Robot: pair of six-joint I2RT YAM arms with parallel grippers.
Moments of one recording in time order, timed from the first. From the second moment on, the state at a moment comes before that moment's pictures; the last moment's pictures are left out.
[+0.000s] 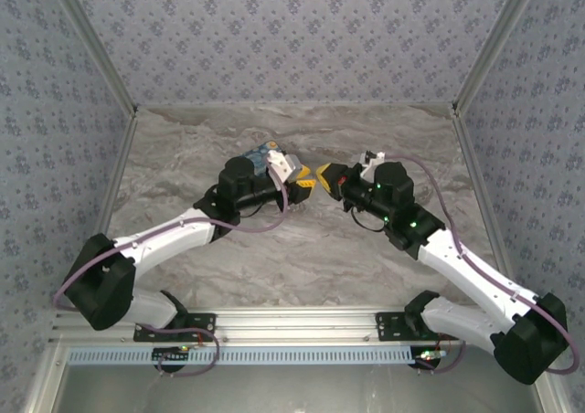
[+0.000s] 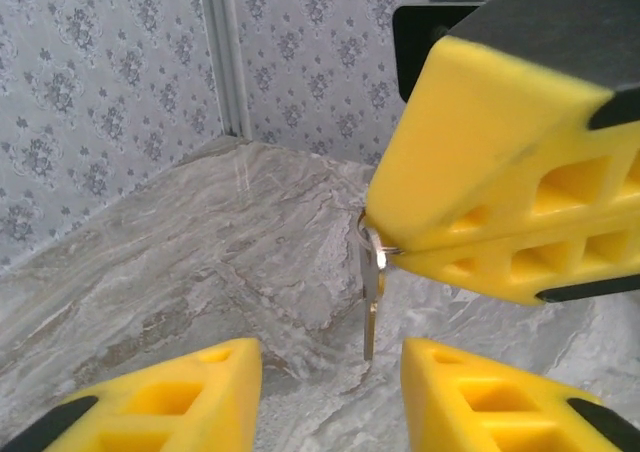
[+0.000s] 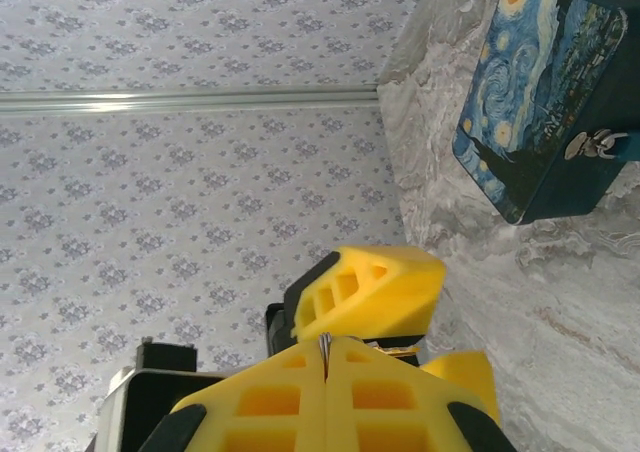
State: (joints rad) left arm -0.74 1.39 0.85 0.39 0.41 0.06; right arm 0.62 1.00 0.79 0.05 -0.22 1.50
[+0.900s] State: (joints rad) left arm -0.74 1.41 0.90 0.39 0.44 0.06; right arm 0.62 0.99 0.79 0.05 -0.21 1.50
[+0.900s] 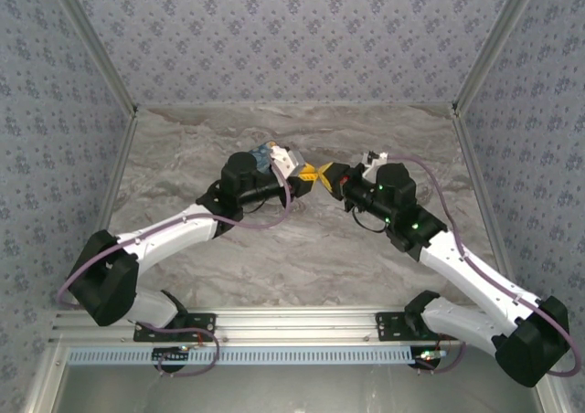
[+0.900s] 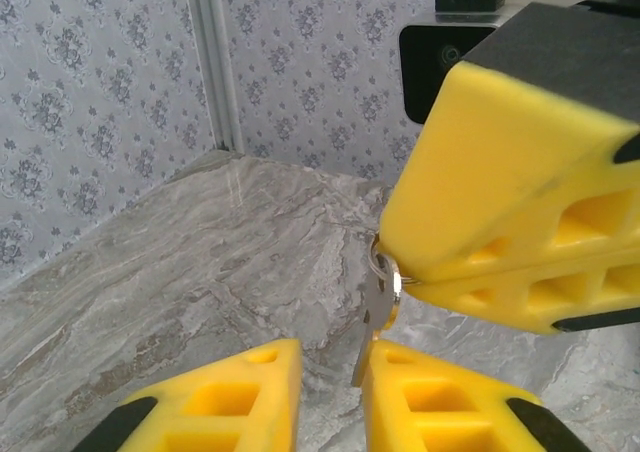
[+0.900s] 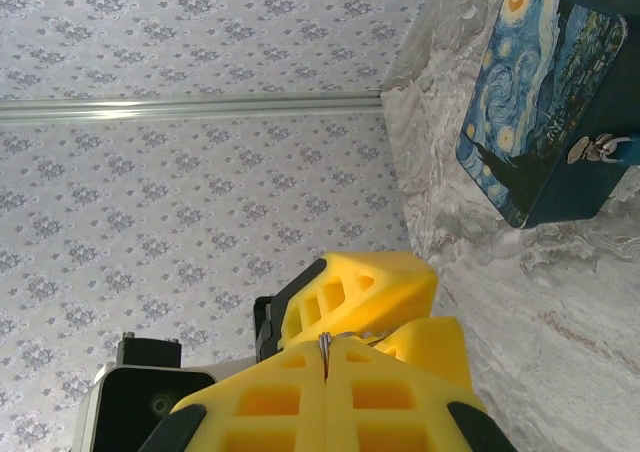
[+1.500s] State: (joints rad) left arm -0.75 1.32 0.97 -0.05 0.38 0.27; right arm 0.52 0.88 0.78 -0.16 -0.21 1.14
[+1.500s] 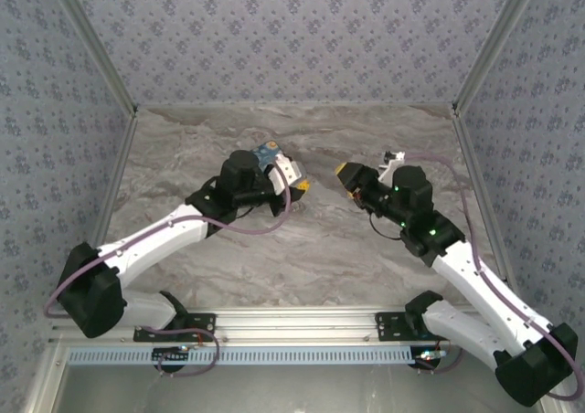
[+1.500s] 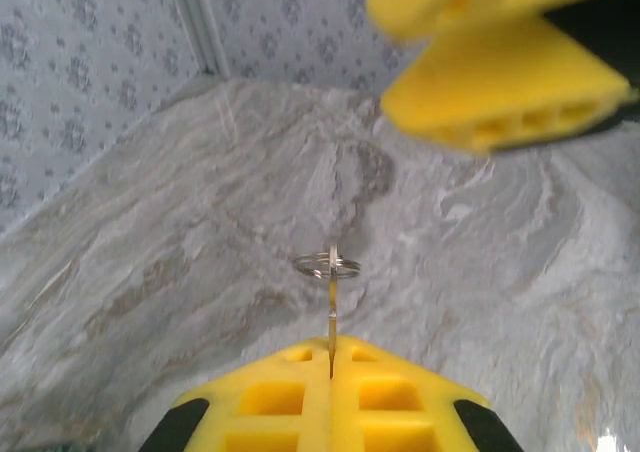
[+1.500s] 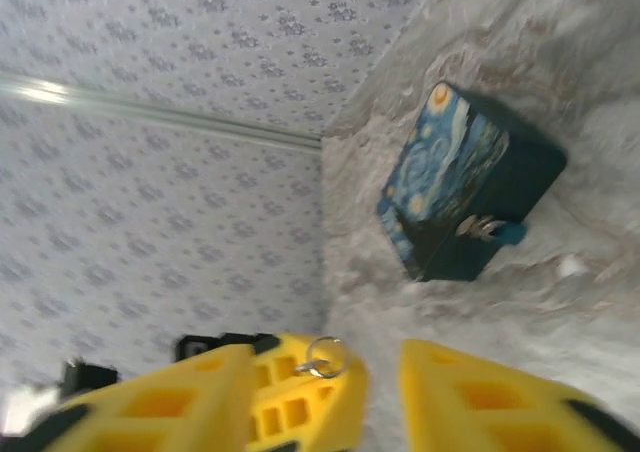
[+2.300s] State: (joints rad) left arm -0.75 1.23 1.20 -0.78 0.27 0.53; right arm 0.65 0.97 0.84 -0.29 -0.57 -0.32
